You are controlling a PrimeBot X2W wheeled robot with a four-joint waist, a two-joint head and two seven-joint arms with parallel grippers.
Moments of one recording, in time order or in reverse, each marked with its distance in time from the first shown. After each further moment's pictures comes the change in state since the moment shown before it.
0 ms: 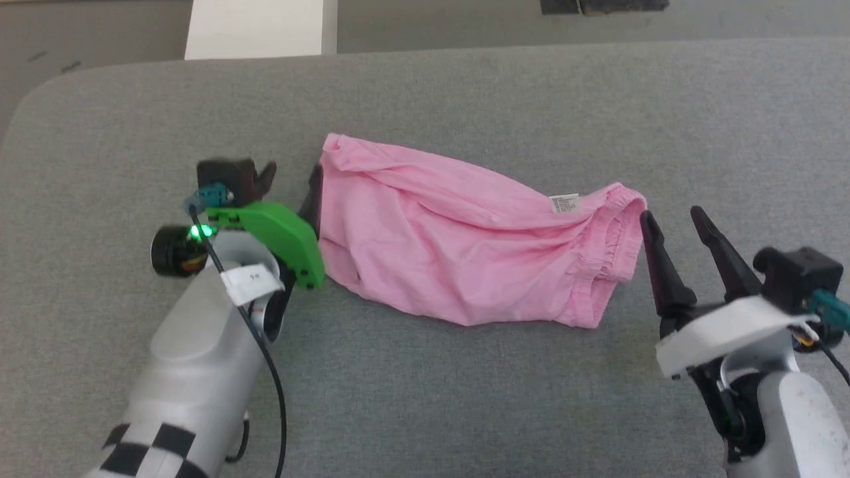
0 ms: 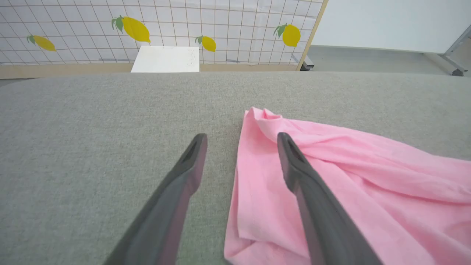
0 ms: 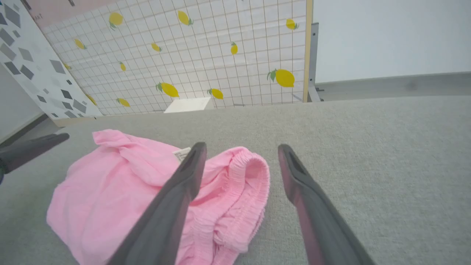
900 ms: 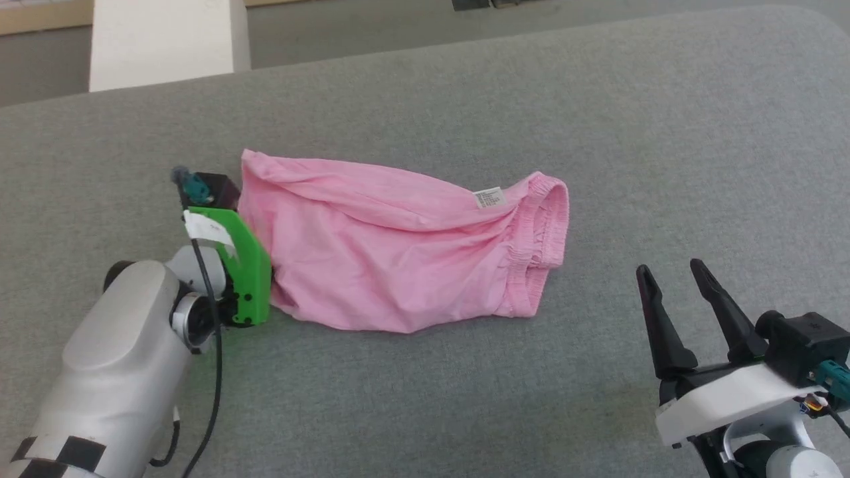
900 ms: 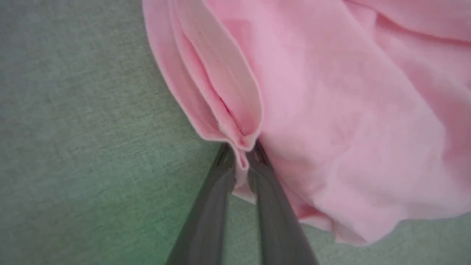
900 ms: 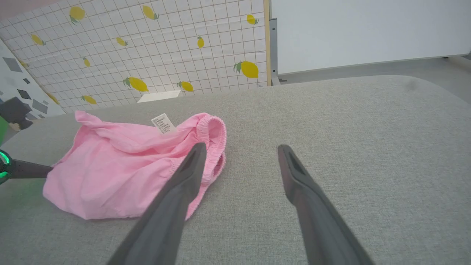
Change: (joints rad) left arm 0.057 0.213 -0.128 -0.167 -0.219 -0.072 0.815; right arm 0.240 0.062 -0.009 -0.288 -0.079 0.000 0.084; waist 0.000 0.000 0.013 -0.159
